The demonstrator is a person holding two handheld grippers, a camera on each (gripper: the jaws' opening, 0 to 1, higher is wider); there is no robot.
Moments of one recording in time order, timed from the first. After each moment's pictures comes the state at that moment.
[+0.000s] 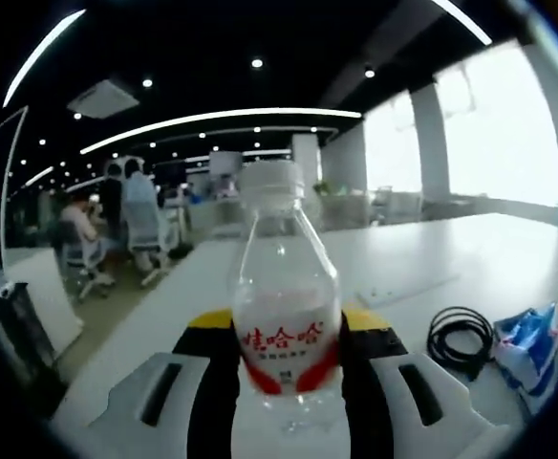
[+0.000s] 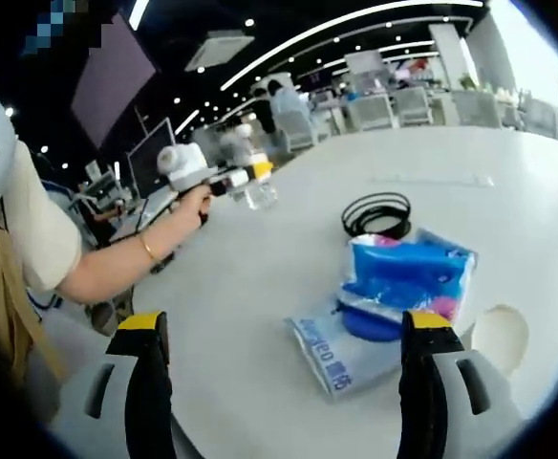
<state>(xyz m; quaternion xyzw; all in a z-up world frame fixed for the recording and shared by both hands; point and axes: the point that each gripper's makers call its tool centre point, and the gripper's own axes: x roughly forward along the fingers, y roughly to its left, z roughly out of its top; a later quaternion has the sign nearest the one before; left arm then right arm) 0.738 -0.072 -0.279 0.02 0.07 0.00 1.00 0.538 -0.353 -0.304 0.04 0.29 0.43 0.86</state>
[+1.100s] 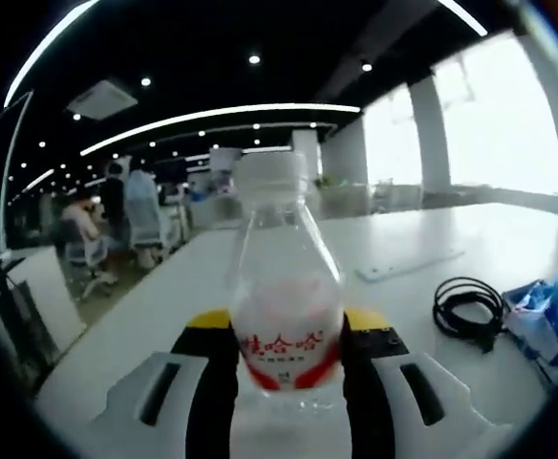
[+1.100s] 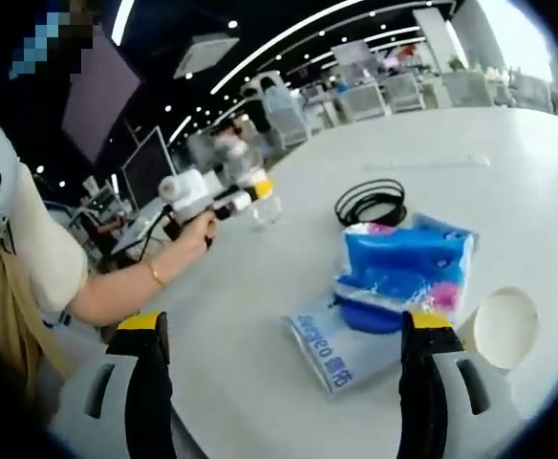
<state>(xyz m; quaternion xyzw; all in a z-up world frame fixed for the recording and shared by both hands) 0.721 -0.089 -0.308 0.04 0.07 0.01 1.00 0.542 -0.358 -0.308 0.08 0.31 0.42 0.85</state>
